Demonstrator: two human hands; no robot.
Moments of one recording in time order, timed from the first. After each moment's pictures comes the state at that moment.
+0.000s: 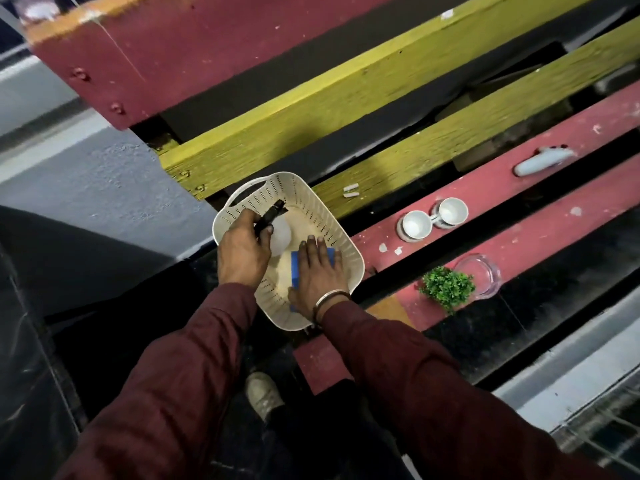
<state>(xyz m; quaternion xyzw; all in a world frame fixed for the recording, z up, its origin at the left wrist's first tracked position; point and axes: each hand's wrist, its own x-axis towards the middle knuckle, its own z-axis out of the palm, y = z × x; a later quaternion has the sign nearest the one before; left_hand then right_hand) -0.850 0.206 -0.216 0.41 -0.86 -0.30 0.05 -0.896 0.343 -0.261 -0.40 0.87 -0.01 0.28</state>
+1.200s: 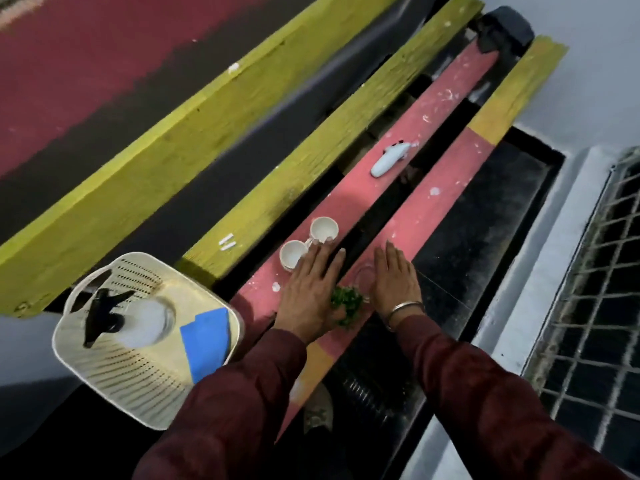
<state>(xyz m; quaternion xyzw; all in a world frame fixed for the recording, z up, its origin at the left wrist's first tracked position) -0.997 0.452 -0.250 -0.07 -0.98 -0.19 -0.06 -1.062 0.631 -0.290 -0.09 0.98 -0.02 0.18</state>
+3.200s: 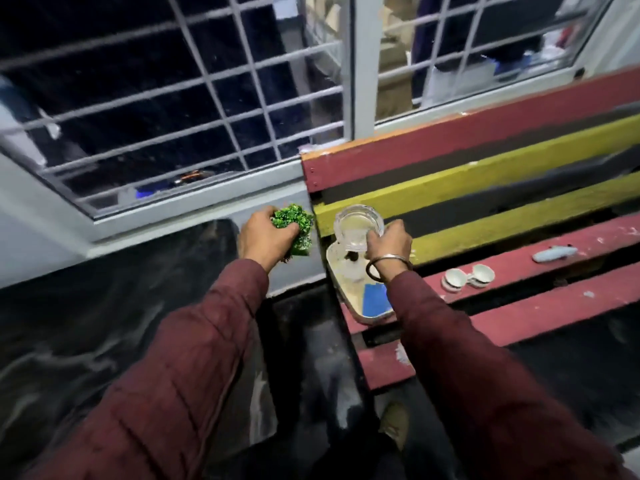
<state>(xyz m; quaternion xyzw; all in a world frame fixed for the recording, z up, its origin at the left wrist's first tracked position) -0.655 0.210 0.094 0.51 -0.79 -0.29 0.17 -0.815 0.339 0.036 -0.11 0.88 -0.43 0.16</state>
